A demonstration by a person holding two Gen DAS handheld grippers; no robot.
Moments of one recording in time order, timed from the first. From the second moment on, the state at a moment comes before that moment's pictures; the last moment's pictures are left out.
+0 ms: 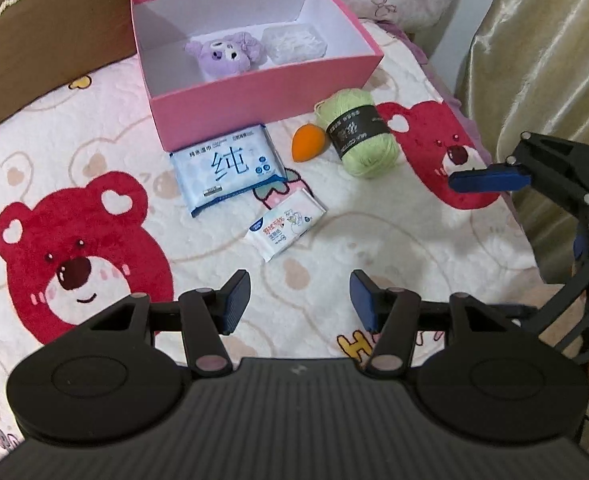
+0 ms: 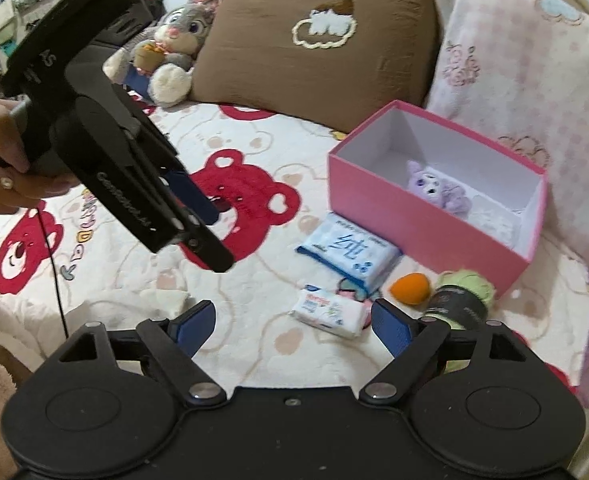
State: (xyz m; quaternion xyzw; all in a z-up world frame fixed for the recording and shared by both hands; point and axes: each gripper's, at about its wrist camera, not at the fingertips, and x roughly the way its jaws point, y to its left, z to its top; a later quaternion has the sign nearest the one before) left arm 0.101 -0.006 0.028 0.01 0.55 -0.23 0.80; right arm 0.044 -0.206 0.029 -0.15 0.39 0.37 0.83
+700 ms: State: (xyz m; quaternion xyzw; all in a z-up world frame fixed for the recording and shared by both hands) left arm 0.134 -0.011 -0.105 -0.07 0.50 -0.15 0.85; right arm 0.095 -0.193 -0.117 -0.18 0.33 0.31 0.87
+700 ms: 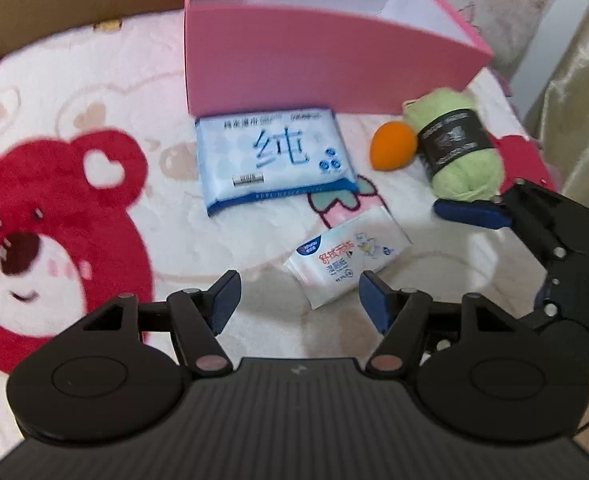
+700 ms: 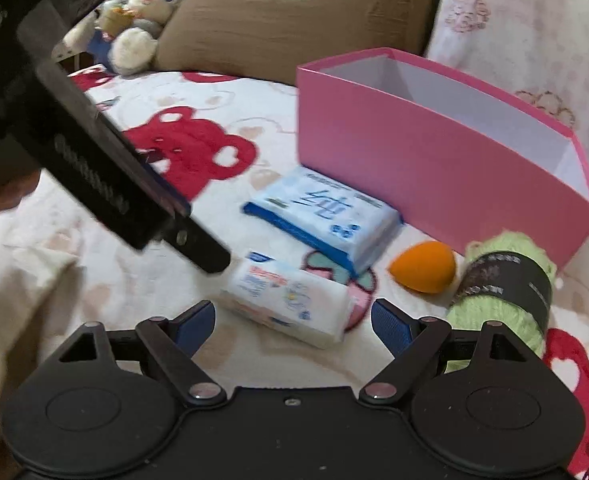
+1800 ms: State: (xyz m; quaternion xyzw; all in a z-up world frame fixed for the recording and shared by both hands) left arm 0.114 -0.013 -0.109 -0.18 0.49 -0.16 0.84; right arm 0.081 -0.186 -0.126 -0.11 0.40 0.30 0.86
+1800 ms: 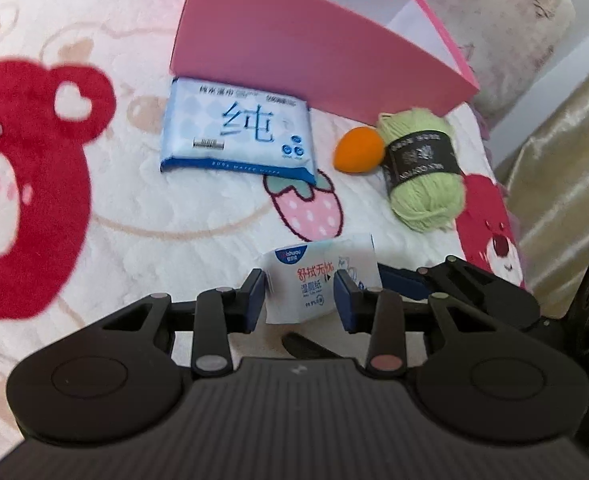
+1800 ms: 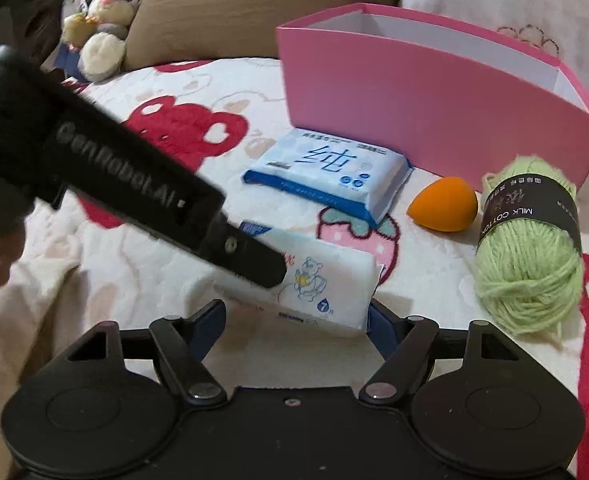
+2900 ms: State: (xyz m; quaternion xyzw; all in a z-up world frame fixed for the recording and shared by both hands) left arm 0.193 -0.019 0.041 -0.17 0.43 -0.22 0.86; right arm 0.157 -0.217 0.034 -0.06 0.36 0.26 0.89
